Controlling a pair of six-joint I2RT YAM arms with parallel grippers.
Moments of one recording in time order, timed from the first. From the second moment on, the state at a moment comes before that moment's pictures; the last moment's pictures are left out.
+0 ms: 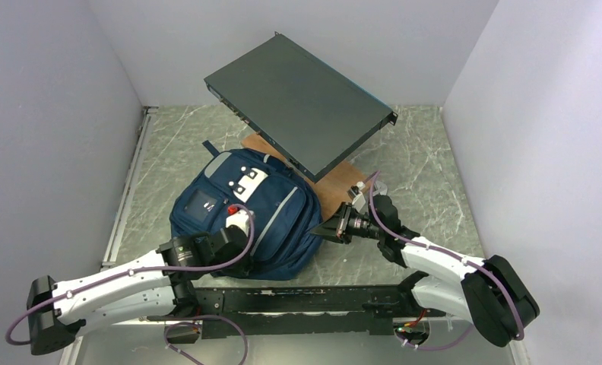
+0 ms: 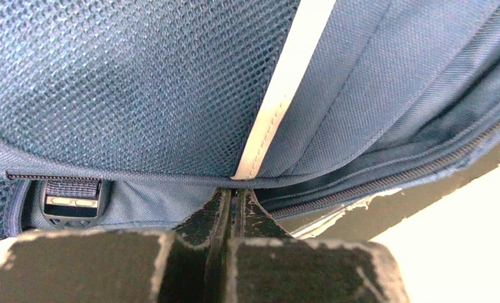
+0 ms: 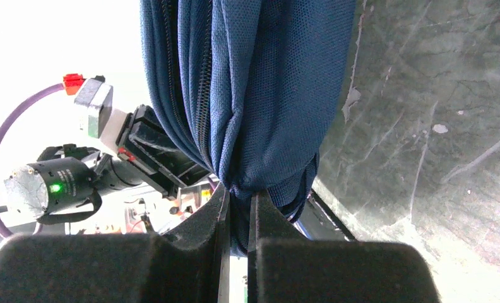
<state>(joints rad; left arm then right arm) -1.10 0.78 0.56 -0.73 -0.19 -0.81 0.56 1.08 0.28 0.42 -0.62 1.23</state>
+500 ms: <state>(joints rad) -1.09 0.64 0.41 -0.53 -0.07 -1.03 0.95 0.86 0.20 0.35 -0.06 1.02</state>
